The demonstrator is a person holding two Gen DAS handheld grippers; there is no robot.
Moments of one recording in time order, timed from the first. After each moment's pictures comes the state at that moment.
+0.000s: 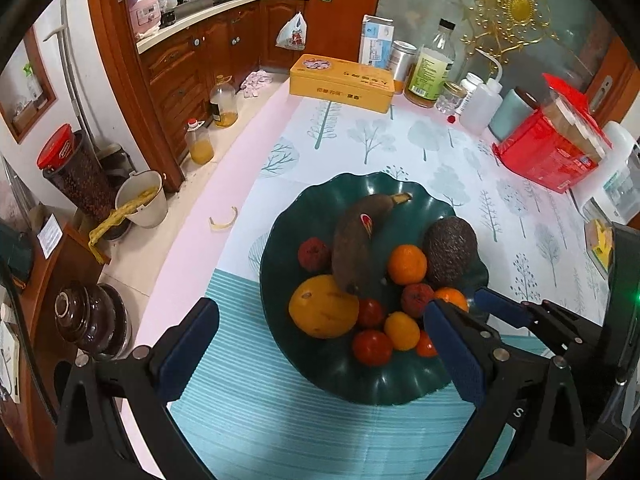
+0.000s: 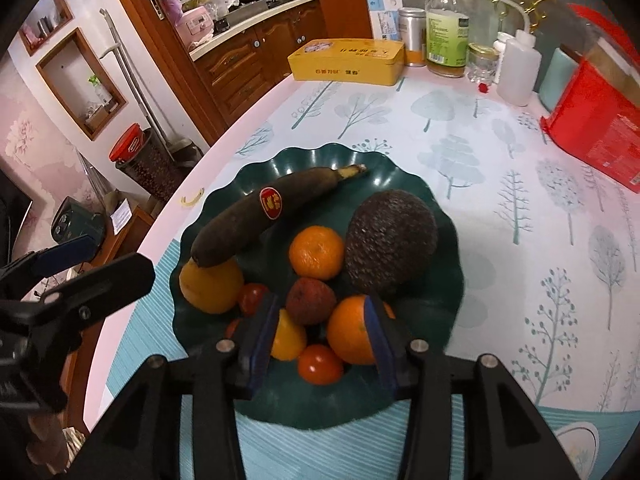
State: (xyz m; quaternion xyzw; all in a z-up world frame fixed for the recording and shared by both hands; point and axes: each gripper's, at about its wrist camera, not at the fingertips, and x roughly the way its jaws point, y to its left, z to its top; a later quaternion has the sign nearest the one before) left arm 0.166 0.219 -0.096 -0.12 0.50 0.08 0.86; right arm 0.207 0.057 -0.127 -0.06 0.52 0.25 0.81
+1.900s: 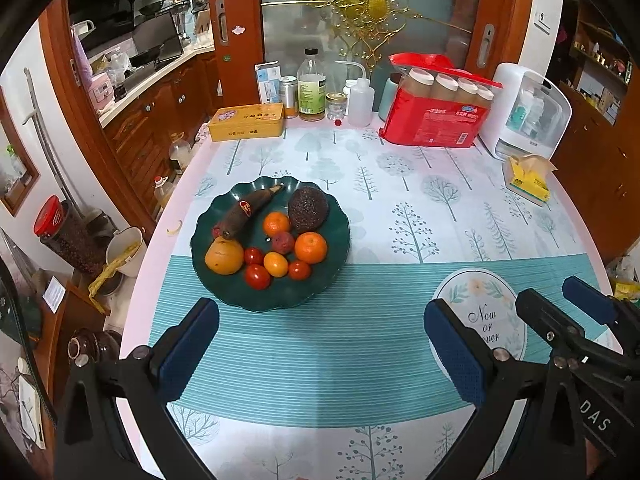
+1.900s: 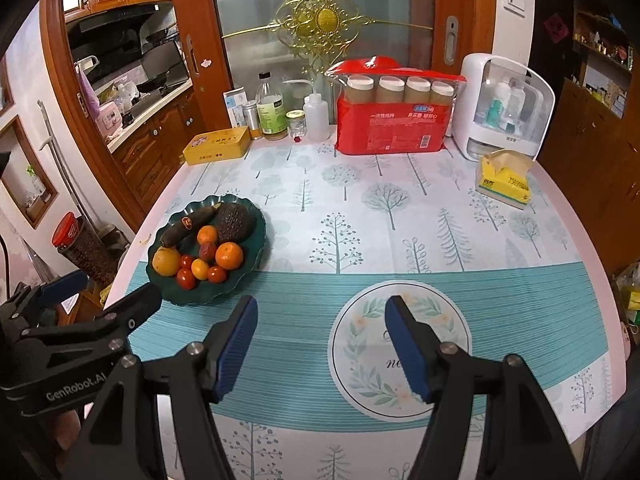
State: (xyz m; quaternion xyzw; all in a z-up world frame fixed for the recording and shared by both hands) left arm 0.046 0.070 -0.002 -0.03 0.45 0.01 0.89; right arm 0.036 -0.105 0.010 0.00 0.44 0.05 0.90
